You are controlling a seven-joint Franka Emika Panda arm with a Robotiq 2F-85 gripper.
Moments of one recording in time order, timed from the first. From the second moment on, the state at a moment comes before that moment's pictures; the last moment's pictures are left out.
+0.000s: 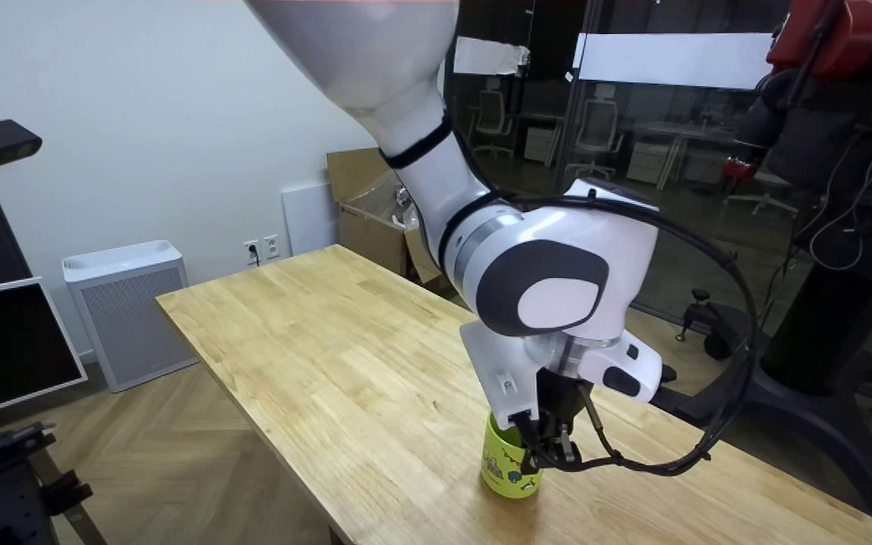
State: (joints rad) arm -0.22 0.66 -0.18 -1.90 0.22 2.50 0.14
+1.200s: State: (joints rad) arm -0.24 0.68 -0.16 -1.90 0.24 2.48 0.14
